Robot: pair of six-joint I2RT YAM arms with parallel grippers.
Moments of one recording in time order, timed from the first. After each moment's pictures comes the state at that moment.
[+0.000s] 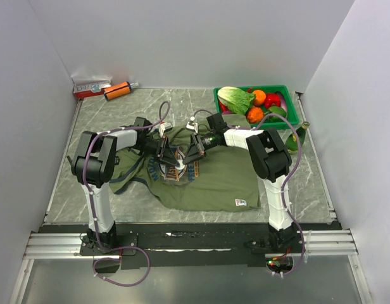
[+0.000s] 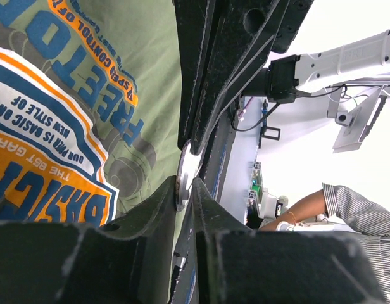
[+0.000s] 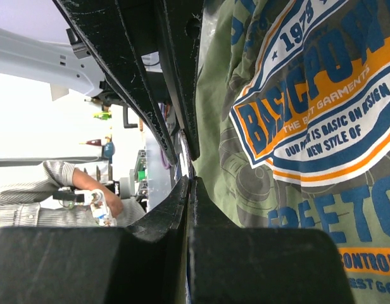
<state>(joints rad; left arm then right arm) -0.24 2.01 1.23 -0.51 1.26 -0.02 0.45 2.20 1.43 -0.18 -1.31 0.34</state>
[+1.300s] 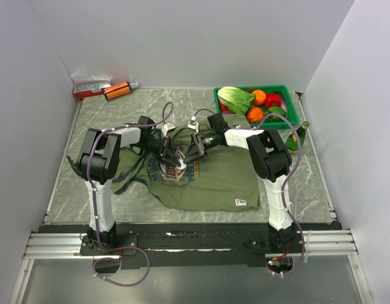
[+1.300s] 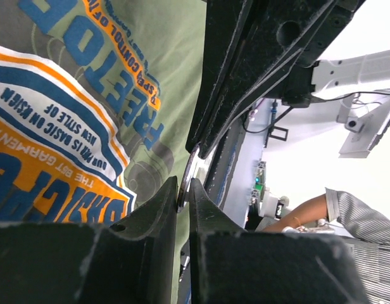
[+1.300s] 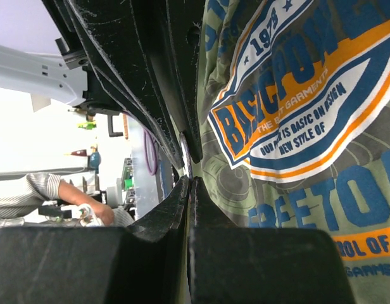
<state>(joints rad) -0.26 2.08 1.31 -0.58 1.20 -0.02 0.45 2.20 1.43 -0.17 -1.24 0.33</state>
